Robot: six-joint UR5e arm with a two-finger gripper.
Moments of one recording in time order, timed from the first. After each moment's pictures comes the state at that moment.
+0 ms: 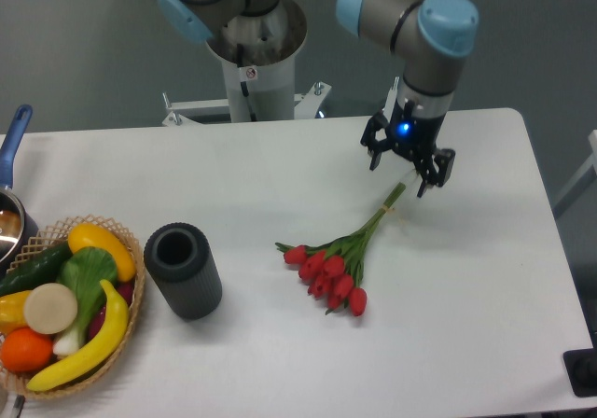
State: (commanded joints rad) arm 2.79 -1.80 -1.94 -0.87 1.35 1.48
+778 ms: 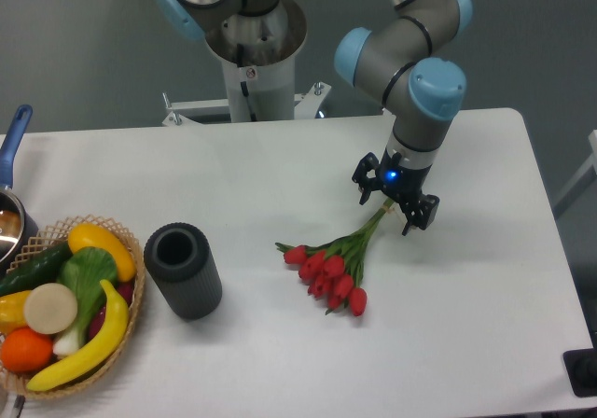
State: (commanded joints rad) arm 2.76 -1.90 -1.92 -0.86 1.37 1.48
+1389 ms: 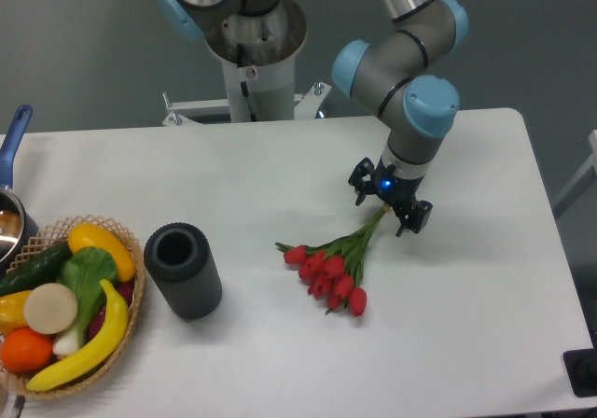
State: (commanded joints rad) arm 2.74 -1.93 -1.93 -0.86 1.42 1.47
